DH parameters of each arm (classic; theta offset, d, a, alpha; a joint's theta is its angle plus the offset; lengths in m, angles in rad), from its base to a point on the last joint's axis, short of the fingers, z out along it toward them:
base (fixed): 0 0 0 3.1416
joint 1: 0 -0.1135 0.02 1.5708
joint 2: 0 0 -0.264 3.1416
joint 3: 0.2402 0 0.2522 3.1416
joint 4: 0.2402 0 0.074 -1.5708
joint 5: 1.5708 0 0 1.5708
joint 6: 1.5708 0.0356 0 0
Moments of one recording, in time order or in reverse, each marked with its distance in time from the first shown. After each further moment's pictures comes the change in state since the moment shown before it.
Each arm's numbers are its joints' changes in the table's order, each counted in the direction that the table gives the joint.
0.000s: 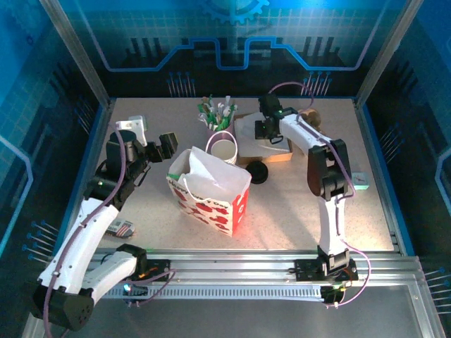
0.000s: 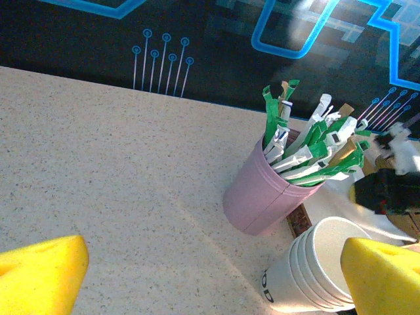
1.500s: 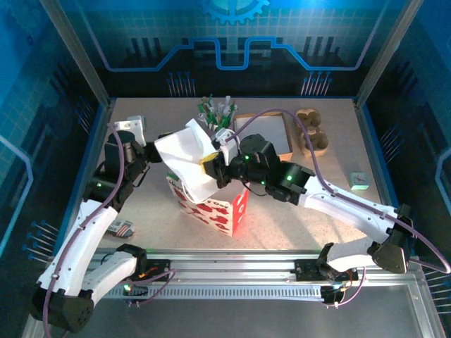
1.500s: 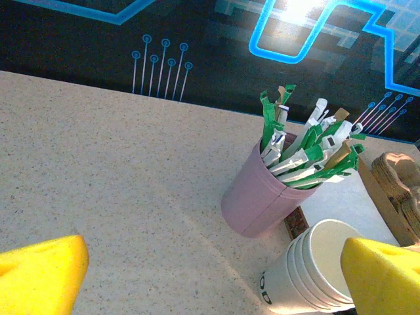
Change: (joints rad) left arm 0.000 -0.016 0.000 0.000 0.000 0.000; right arm -0.634 -0.818 -0.582 -0.454 -0.203 -0.026
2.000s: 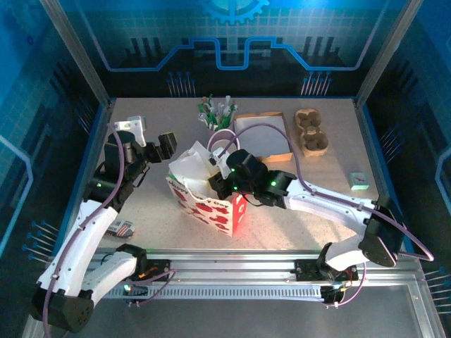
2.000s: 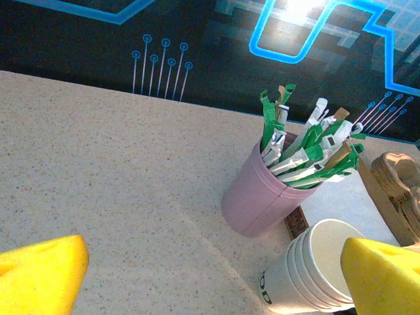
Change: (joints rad) left arm 0.000 -0.001 -0.002 0.000 0.000 0.000; right arm -0.003 0.102 -0.116 0.055 0.106 0.014
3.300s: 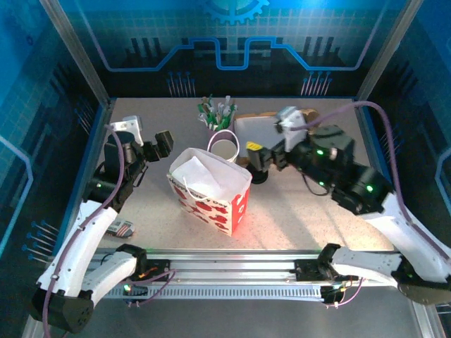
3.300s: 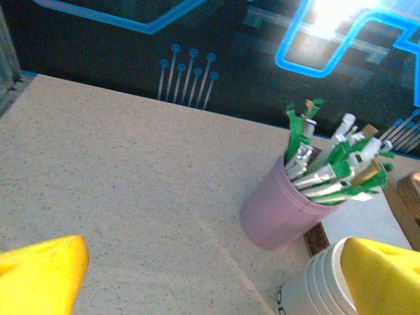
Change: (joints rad) left arm 0.000 -0.005 0.000 0.001 -0.102 -0.029; right arm 0.164 -0.468 0.265 0.306 0.211 -0.289
